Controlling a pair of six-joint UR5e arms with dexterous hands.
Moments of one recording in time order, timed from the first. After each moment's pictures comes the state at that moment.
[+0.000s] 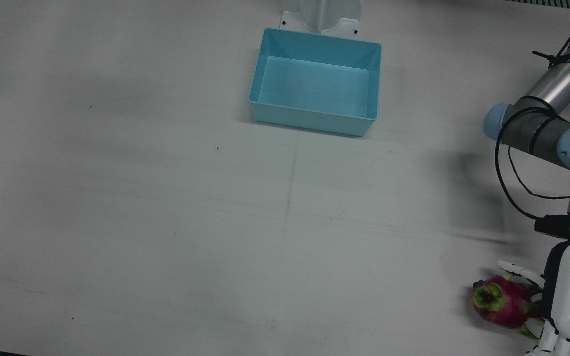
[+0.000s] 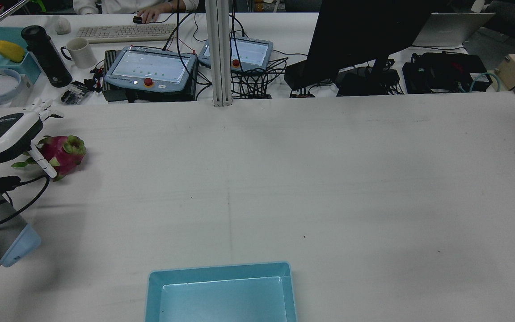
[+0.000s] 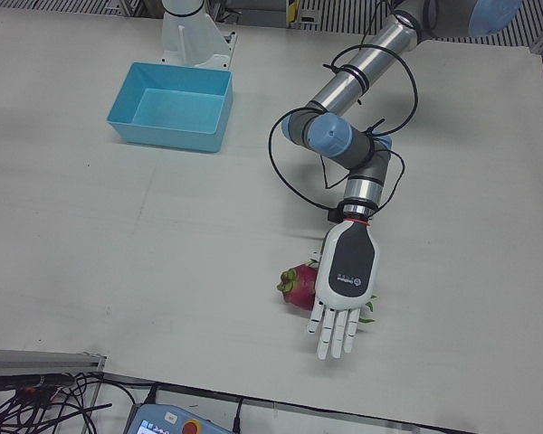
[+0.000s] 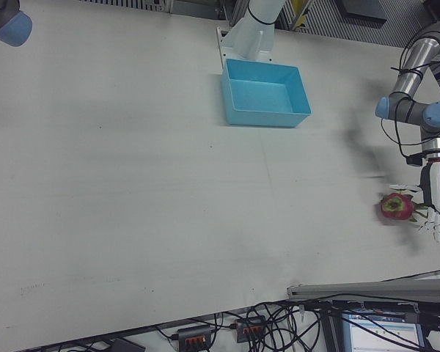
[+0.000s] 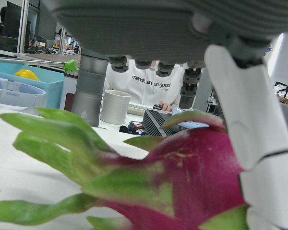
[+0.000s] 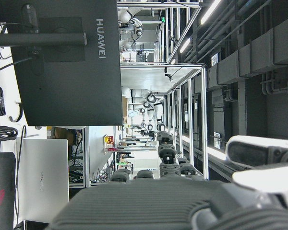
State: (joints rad) left arm -0.92 -2.00 -1.39 0.36 1.17 1.30; right arm 1.53 -1.58 1.56 -3.06 -1.48 0.05
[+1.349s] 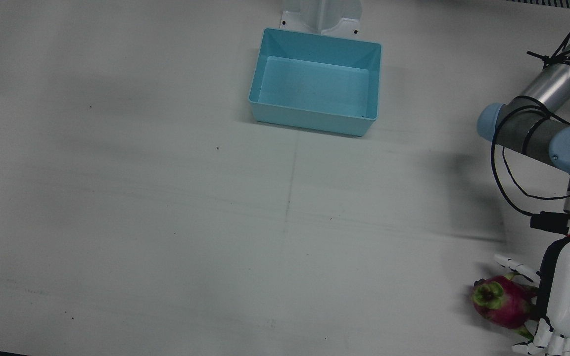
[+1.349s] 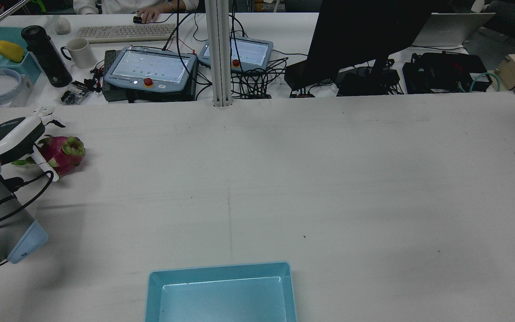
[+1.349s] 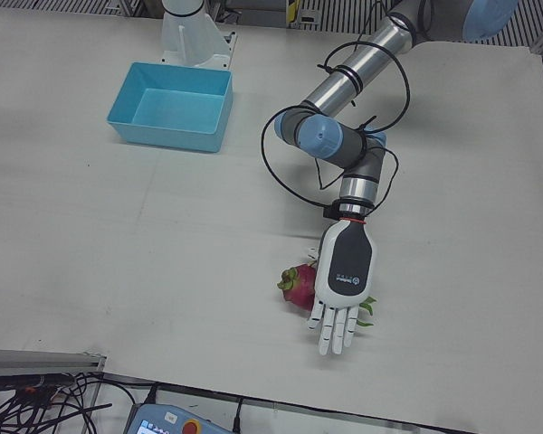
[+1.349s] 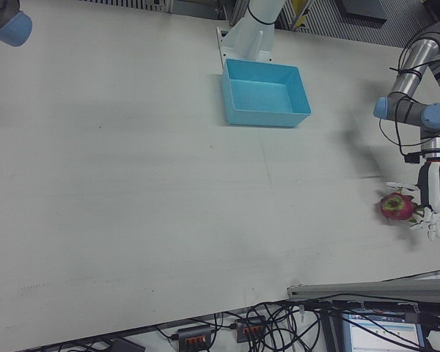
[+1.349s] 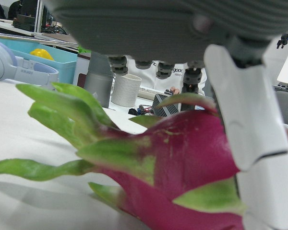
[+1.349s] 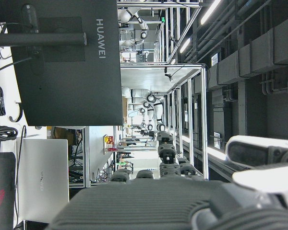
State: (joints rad) left arm -0.91 -2.02 -1.39 0.47 1.20 1.21; right arm 1.53 -1.58 1.56 -3.06 -1.48 0.05
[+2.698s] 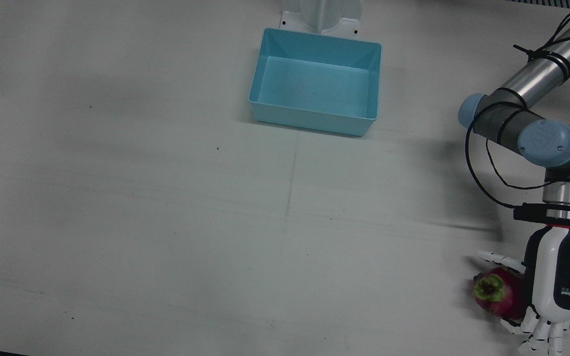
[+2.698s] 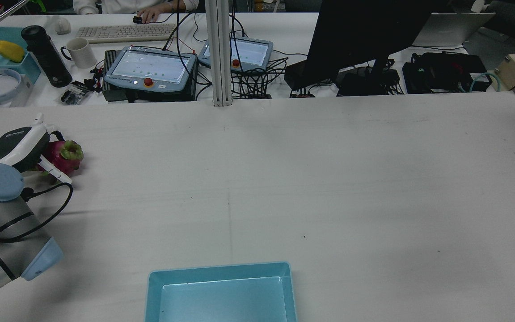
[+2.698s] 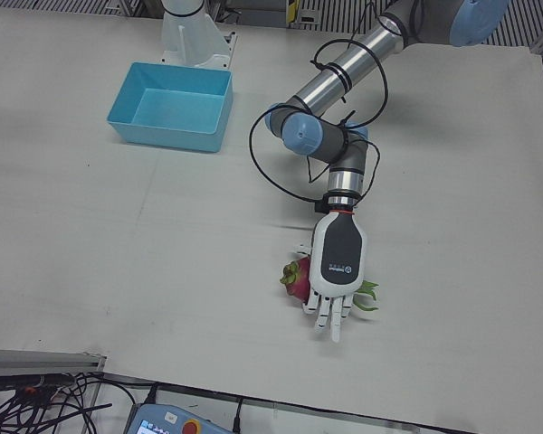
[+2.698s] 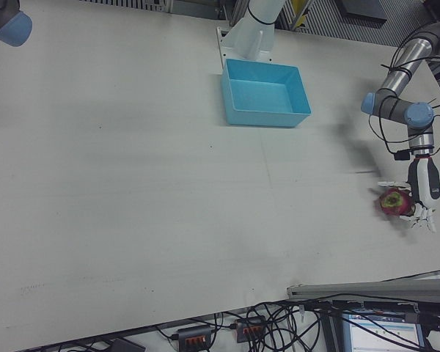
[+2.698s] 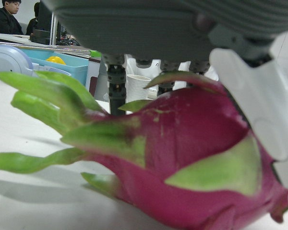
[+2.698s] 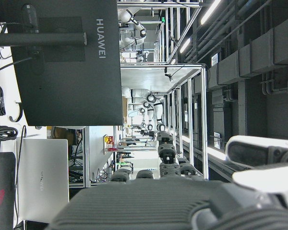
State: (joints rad) left arm -0.84 -2.03 -1.40 0.55 1.07 1.21; right arm 1.53 -1.58 1.56 -3.06 -1.48 0.05
